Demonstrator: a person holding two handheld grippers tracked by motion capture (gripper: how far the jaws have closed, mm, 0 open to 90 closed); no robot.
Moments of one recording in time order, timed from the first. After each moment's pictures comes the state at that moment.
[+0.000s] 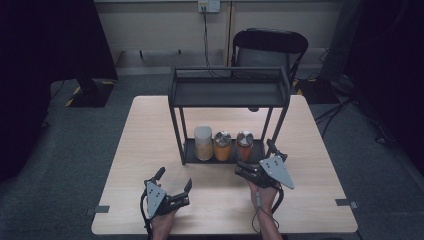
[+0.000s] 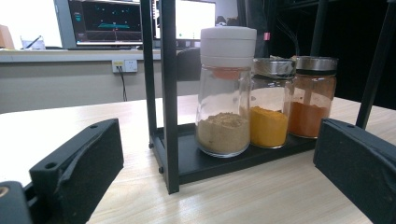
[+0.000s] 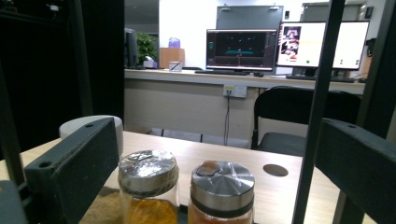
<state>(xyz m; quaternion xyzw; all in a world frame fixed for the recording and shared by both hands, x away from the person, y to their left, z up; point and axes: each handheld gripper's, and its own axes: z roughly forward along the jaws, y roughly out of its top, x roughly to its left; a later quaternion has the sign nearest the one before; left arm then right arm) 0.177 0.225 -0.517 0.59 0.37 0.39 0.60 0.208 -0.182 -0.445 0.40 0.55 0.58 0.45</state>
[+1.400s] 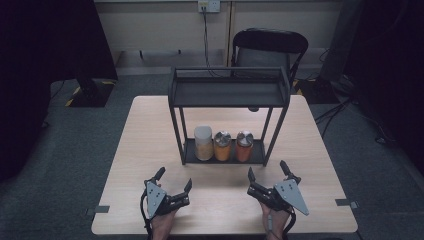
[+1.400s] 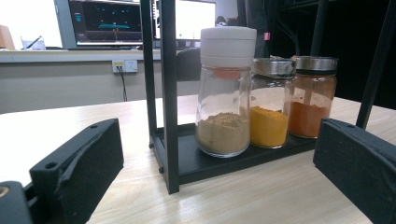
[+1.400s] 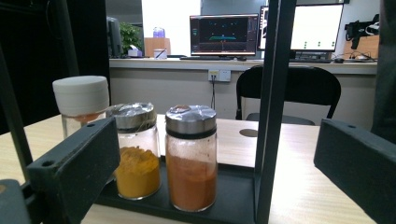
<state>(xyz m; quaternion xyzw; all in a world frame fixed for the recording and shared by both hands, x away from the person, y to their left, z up) 0.177 0.225 -0.517 0.59 0.38 0.39 0.60 0.157 -0.203 -0.472 0.43 0.54 0.56 0.45</state>
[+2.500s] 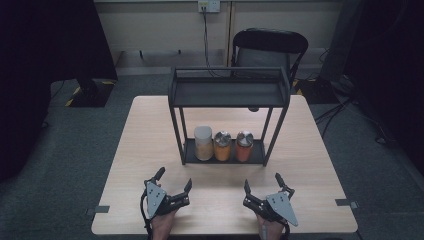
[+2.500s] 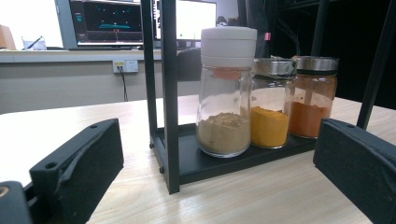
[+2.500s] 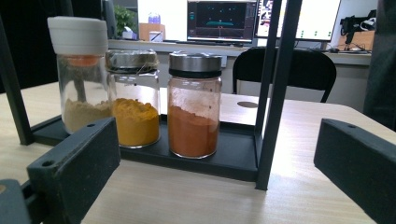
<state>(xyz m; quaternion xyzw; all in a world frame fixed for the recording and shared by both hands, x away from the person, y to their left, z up) 0.177 0.224 -0.517 0.59 0.38 0.39 0.60 0.145 -0.192 -0.514 0.44 0.55 0.54 0.46</state>
